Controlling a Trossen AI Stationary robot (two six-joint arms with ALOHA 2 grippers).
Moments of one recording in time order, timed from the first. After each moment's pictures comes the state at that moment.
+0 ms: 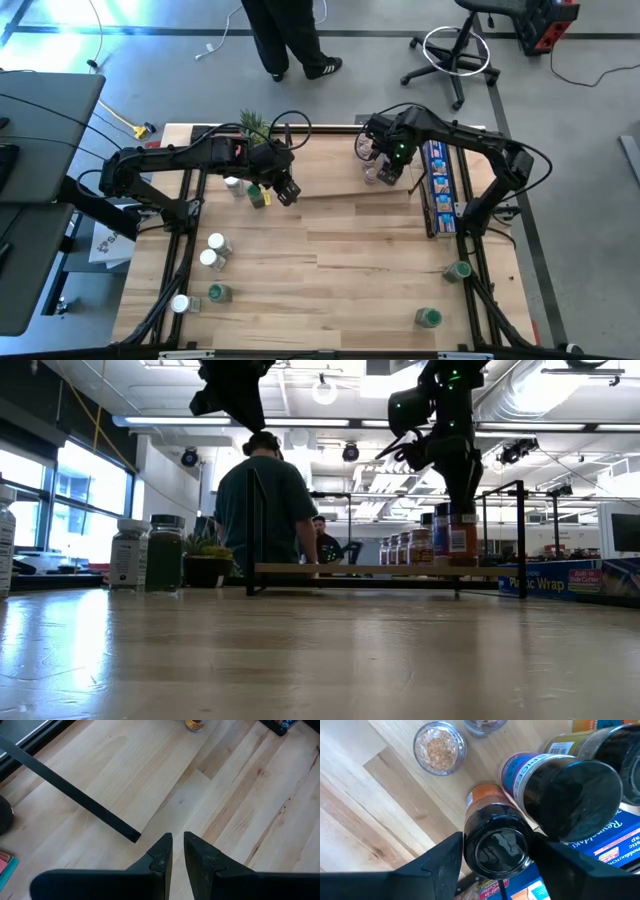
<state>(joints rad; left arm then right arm) 0.11 1.45 1.44 -0.98 -0.19 -0.55 -0.50 1.66 1.43 -1.34 0.08 0.08</state>
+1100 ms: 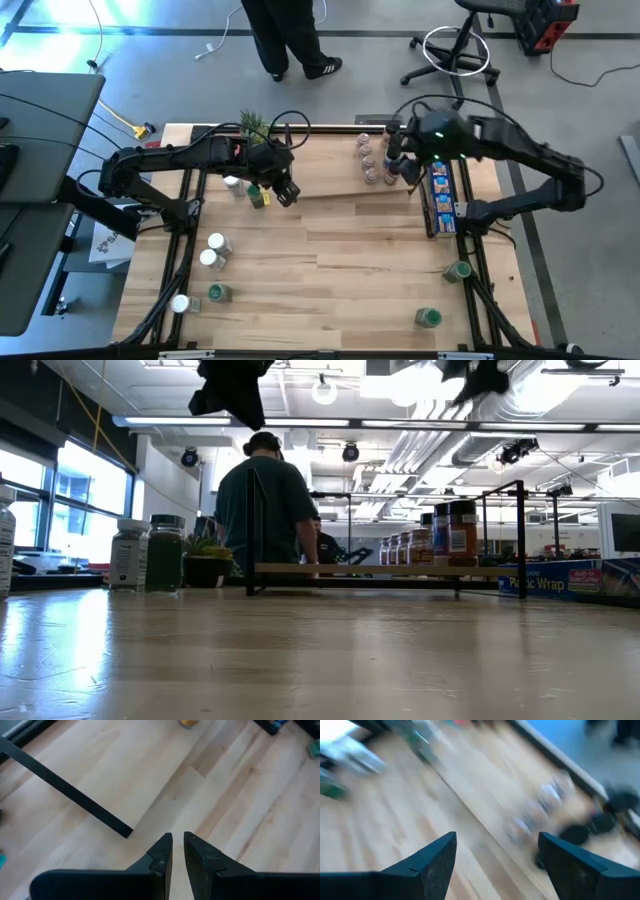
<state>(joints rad) 0.11 1.44 1.44 -0.98 -0.15 -0.58 -0.27 1.16 1.43 -1.08 0.07 0.31</state>
